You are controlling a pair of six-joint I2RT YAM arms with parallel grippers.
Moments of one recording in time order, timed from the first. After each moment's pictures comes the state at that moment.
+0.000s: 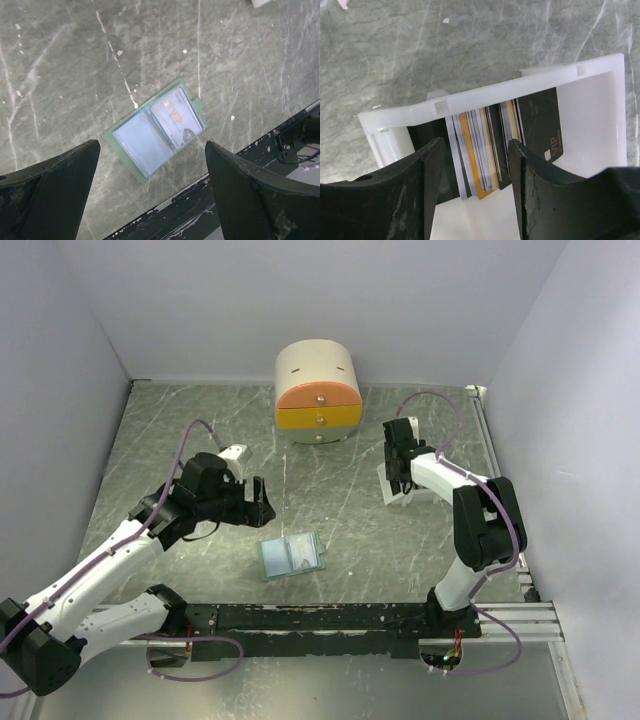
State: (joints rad) left arm -0.64 0.97 0.85 -0.58 0.10 -0.44; right arm 0.28 1.69 1.04 -0.32 0.44 0.15
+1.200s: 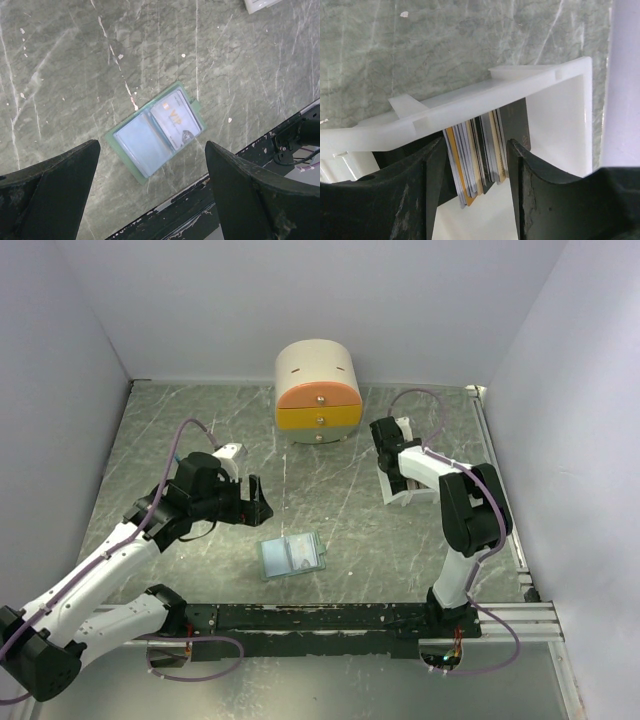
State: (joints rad) left arm -0.59 0.94 0.84 -0.57 0.14 -0.43; right arm 0.31 1.82 1.13 -0.40 0.66 0.11
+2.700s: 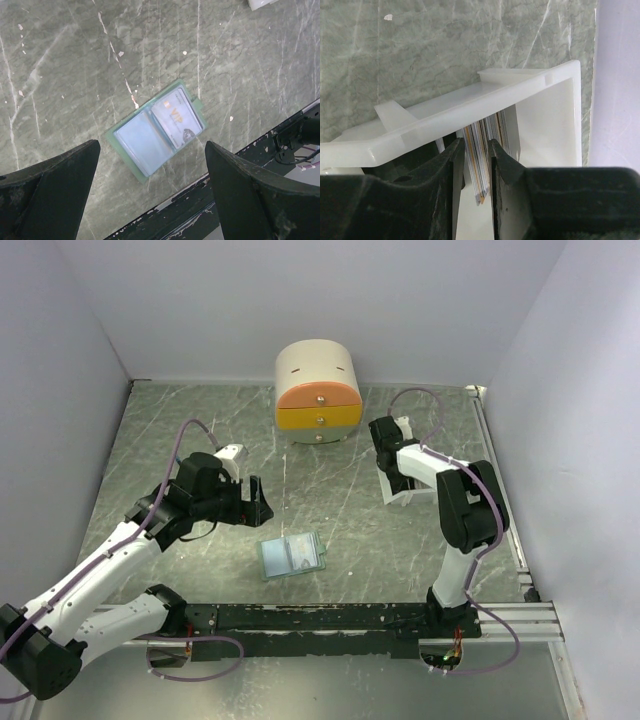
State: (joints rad) left arm -0.59 0.95 0.84 -0.57 0.14 -0.43; right arm 0.32 1.85 1.16 -0.42 0.73 0.10
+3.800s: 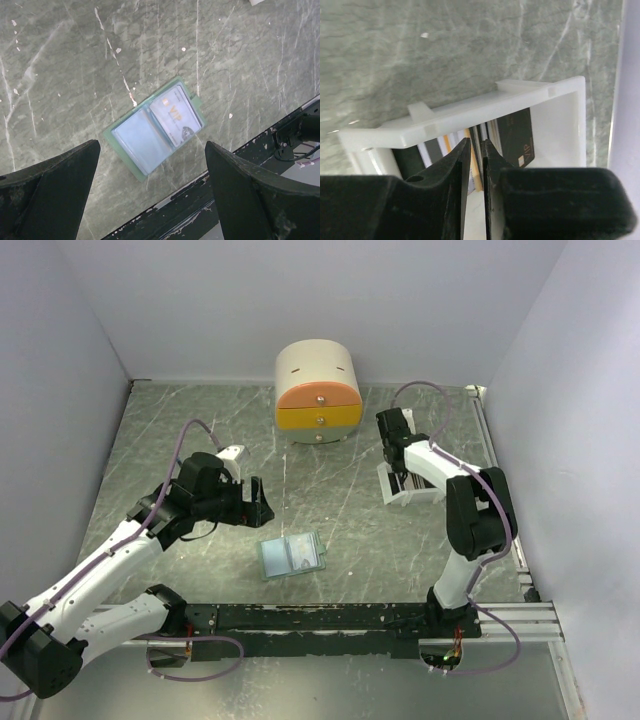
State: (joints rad) left arm -0.59 0.96 0.83 -0.57 0.15 -0.43; right arm 0.29 1.80 1.18 -0.44 0.60 0.08
